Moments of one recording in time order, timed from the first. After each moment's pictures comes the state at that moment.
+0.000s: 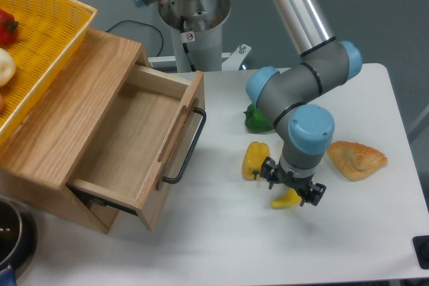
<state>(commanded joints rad) 2.57 -2.18 -1.46 -1.03 1.57 1.09</state>
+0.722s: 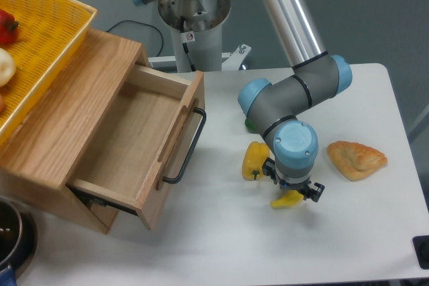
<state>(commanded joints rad) 2.56 -2.23 -1.45 -1.03 1.73 1.03</state>
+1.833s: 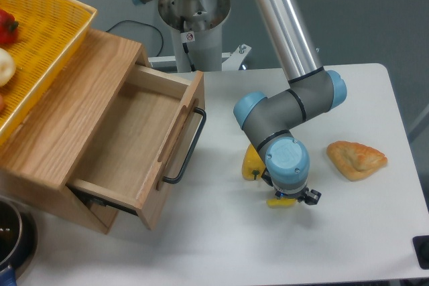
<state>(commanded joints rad) 2.54 -2.25 -1.44 -1.03 1.78 1.01</state>
